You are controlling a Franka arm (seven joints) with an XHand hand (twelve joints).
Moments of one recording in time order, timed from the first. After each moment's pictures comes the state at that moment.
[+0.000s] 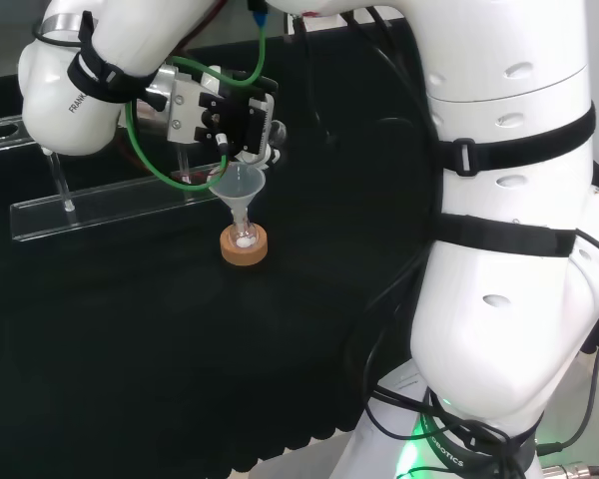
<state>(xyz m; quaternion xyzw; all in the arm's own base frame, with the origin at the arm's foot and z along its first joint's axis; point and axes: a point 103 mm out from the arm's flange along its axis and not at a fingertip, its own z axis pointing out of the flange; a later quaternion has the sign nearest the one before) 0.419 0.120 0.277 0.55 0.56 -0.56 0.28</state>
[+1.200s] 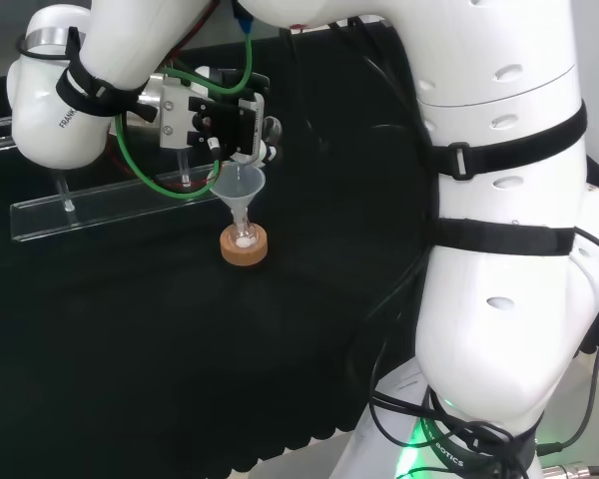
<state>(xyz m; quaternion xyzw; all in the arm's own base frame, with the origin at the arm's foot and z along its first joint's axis) 0.417 0.129 0.282 0.53 0.54 -0.57 0.31</state>
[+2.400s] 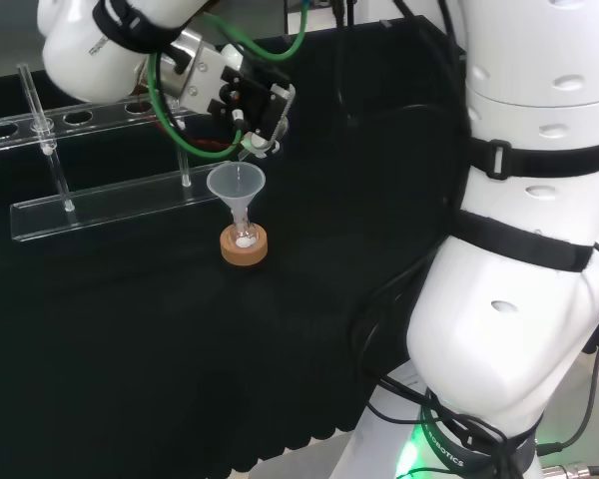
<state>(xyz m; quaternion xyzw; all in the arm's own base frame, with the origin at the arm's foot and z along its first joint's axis) 0.420 0.098 0.291 0.61 0.60 -0.47 0.21</state>
